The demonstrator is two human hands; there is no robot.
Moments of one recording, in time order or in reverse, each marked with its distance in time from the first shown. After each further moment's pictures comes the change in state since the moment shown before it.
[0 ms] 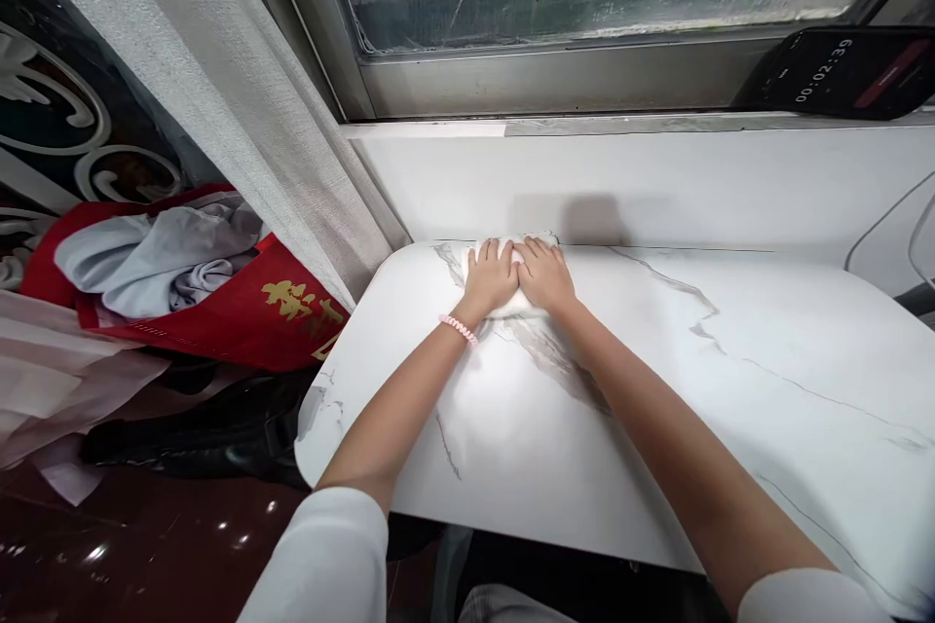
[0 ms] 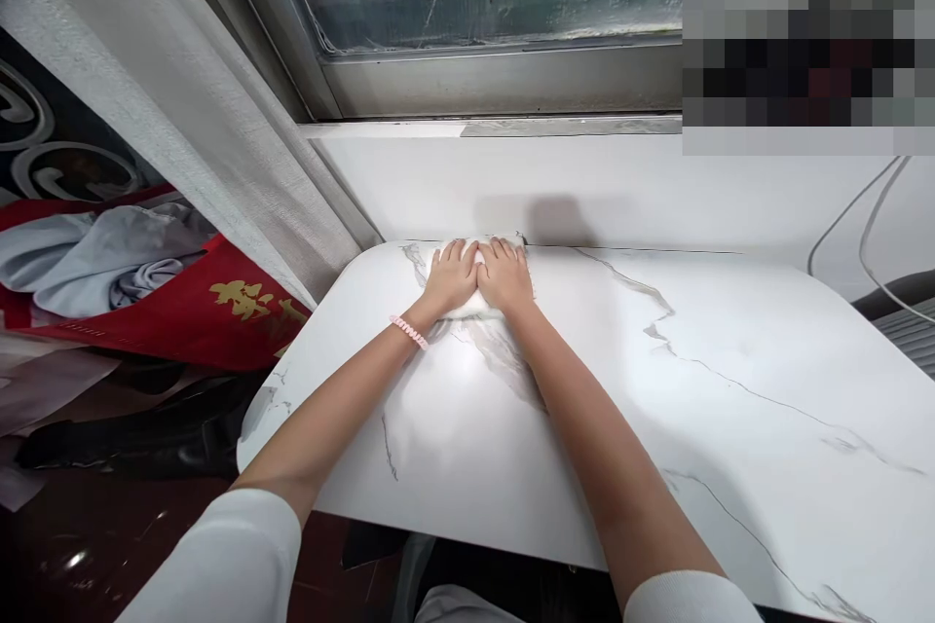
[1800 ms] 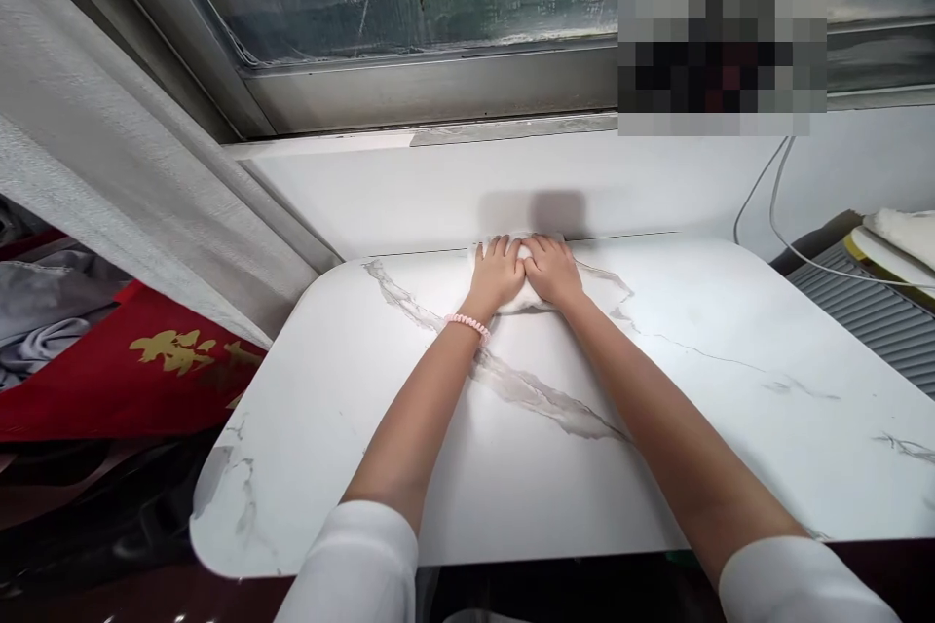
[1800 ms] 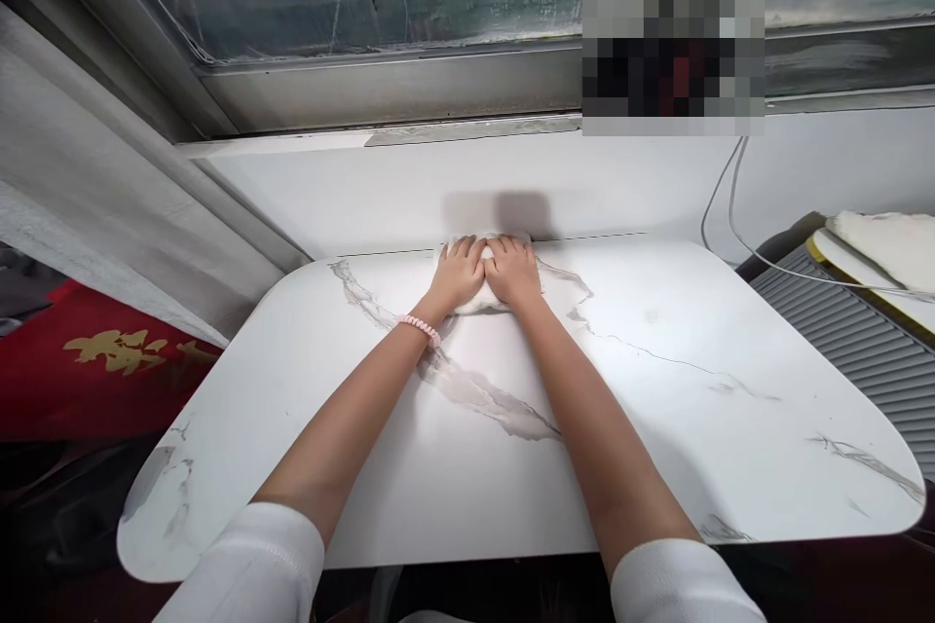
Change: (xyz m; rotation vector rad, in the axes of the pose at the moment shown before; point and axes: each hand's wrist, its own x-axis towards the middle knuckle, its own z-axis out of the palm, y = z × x) left_hand 0.039 0.102 0.028 -0.052 0.033 0.222; right_hand -0.021 0.107 -0.038 -0.035 0.125 0.153
